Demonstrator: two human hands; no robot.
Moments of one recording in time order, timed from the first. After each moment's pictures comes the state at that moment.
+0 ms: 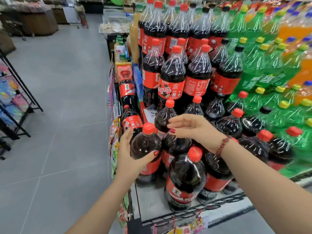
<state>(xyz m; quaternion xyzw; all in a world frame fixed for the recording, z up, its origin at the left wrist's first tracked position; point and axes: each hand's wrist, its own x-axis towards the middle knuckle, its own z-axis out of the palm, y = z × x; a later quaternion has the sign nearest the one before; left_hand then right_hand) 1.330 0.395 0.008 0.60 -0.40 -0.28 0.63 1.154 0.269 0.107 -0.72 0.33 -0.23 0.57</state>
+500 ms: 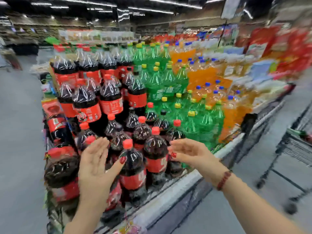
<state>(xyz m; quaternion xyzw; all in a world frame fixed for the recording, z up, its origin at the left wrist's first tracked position) 1.131 0.421 0.097 0.41 -0.46 -0.31 0.73 0.886 0.359 0.112 -0.61 0.41 -0.43 0.54</state>
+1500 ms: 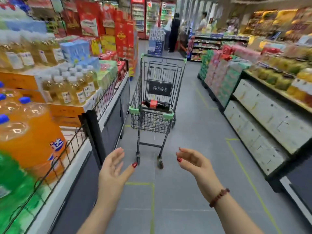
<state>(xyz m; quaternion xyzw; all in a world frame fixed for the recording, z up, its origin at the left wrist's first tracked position) 0.527 0.260 0.023 0.28 -0.59 -0.65 0.39 0.364 0.423 0.042 -0.19 0.64 -0.70 0.26</state>
